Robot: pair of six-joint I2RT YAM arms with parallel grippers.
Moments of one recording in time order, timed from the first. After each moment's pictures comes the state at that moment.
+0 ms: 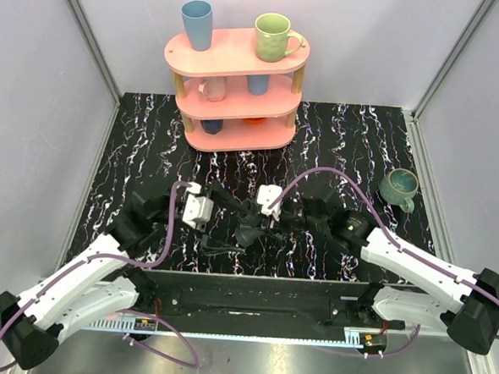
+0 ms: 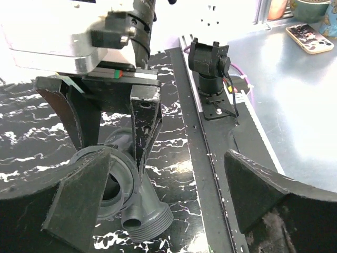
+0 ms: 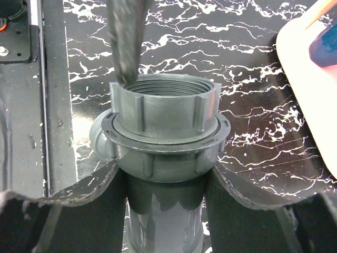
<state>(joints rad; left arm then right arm) -0.66 0.80 0.68 0.04 1.03 0.21 0.91 1.10 0.85 -0.18 -0.33 -0.42</state>
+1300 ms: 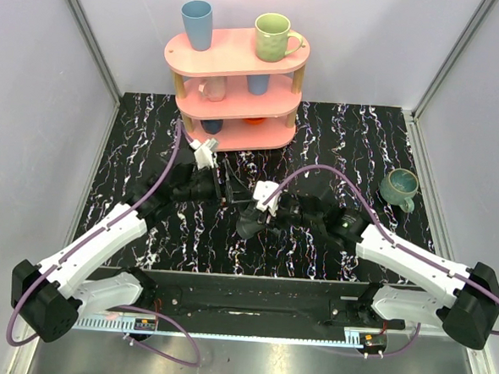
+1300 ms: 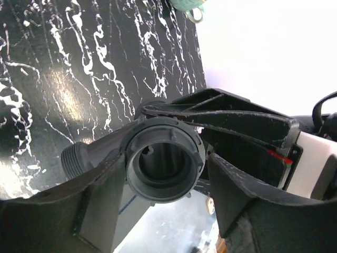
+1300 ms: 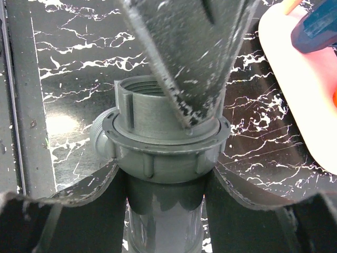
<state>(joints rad) -0.60 1.05 0.91 -0.33 0.46 -0.91 0.90 1.14 0.86 -0.15 -0.25 -0.43</state>
